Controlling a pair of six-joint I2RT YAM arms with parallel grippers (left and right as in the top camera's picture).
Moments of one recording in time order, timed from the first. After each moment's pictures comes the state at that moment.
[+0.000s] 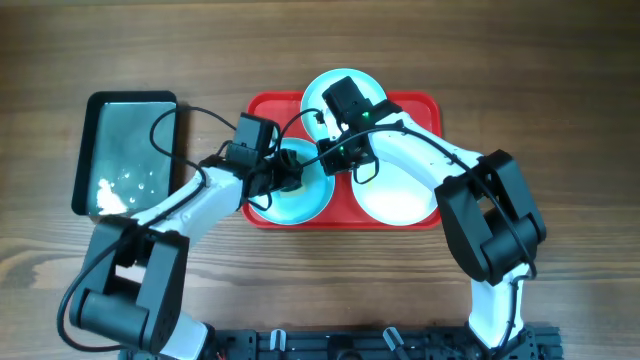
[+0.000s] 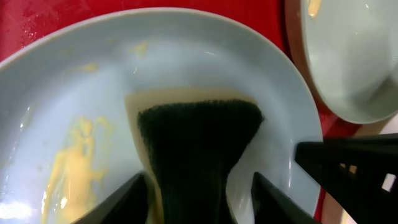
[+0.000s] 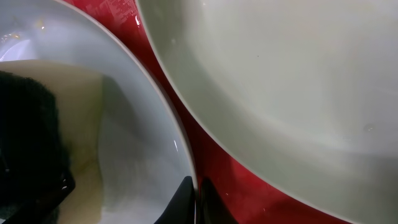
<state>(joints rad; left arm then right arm) -0.34 1.69 0.85 -0.26 0.22 -0.63 0.55 2.08 1.42 -0.66 -0.25 0.23</state>
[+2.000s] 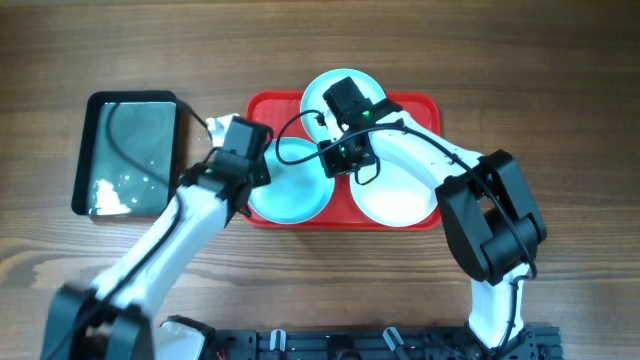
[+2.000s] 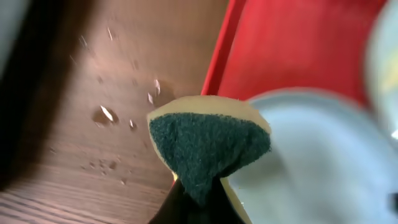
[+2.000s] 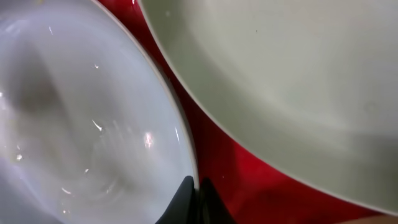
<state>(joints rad) -0.36 1.43 0.86 -0.49 -0.29 -0.56 0.55 2.08 1.44 -0.71 -0.26 0.24</state>
